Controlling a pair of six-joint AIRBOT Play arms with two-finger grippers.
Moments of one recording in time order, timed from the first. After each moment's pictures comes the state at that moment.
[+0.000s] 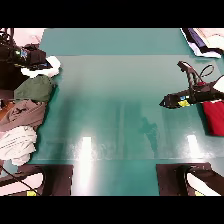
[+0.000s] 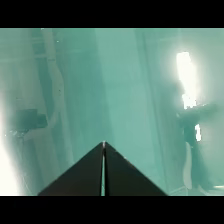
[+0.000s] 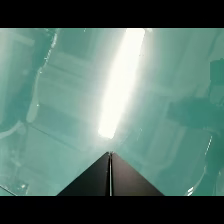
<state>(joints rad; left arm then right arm) 0.05 -1.32 1.64 1.10 -1.37 -1.44 0.05 -1.03 1.00 -1.09 1.27 1.39</state>
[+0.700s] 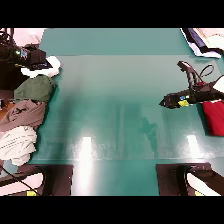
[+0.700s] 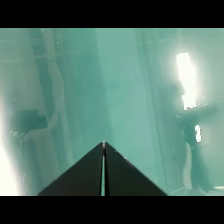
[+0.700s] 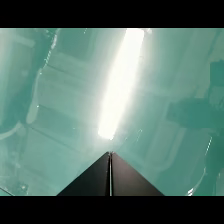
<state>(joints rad) 0.05 -1.32 1.64 1.10 -1.37 -1.44 0.05 -1.03 1.00 -1.09 1.26 1.39</state>
